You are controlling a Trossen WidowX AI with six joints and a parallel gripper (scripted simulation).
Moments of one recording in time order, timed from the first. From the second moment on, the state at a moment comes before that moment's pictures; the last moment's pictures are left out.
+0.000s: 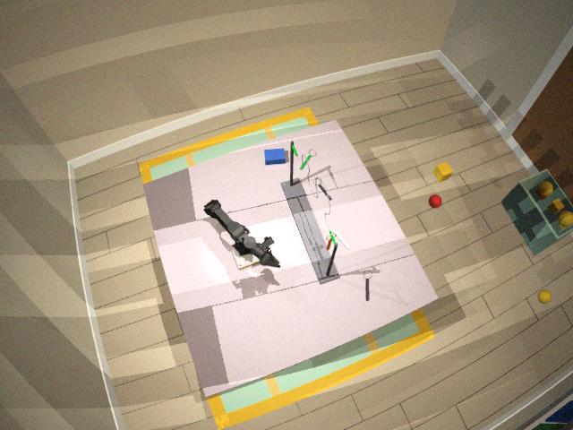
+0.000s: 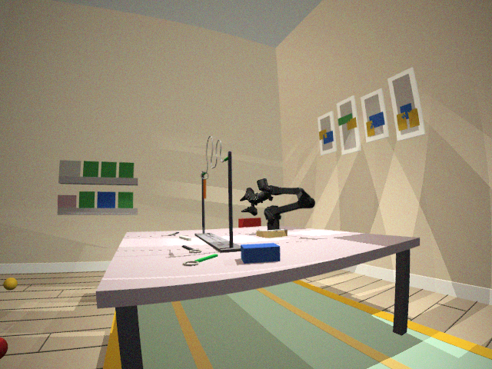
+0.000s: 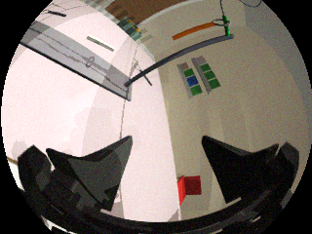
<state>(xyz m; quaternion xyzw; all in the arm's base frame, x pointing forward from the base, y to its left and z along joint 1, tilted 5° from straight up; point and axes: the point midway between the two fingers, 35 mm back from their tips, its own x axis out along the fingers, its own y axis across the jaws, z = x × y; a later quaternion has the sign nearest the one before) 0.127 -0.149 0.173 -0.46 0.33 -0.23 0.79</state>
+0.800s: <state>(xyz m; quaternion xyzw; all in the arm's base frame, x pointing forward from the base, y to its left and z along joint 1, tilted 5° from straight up) 0.207 -0.174 0.205 -0.29 0.12 -0.16 0.94</state>
